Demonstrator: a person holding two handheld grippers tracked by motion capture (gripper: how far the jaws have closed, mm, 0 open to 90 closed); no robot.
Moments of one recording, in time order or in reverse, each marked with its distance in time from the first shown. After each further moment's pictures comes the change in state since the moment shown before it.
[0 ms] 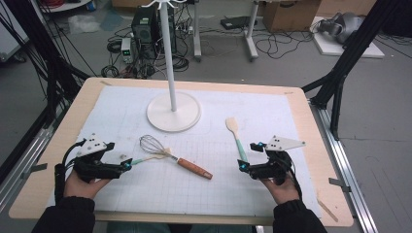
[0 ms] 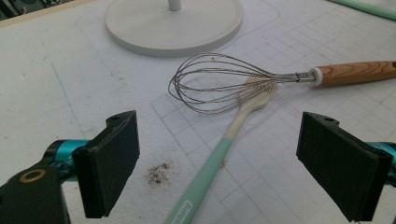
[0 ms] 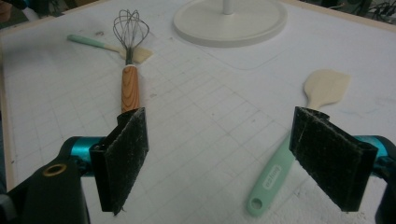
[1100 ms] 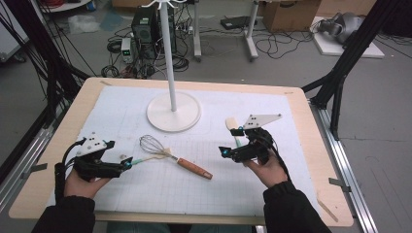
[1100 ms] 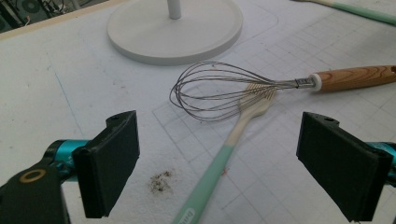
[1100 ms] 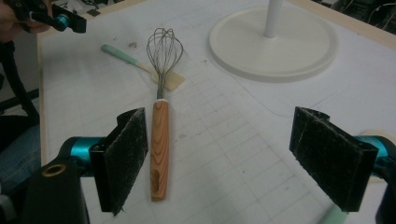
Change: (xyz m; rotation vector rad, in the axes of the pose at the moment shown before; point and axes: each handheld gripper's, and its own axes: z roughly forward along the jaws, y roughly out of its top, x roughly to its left) left arm 0.000 0.004 -0.001 -0.017 0.001 0.021; right arm 0.008 0.070 0.038 0.089 0.121 -0.060
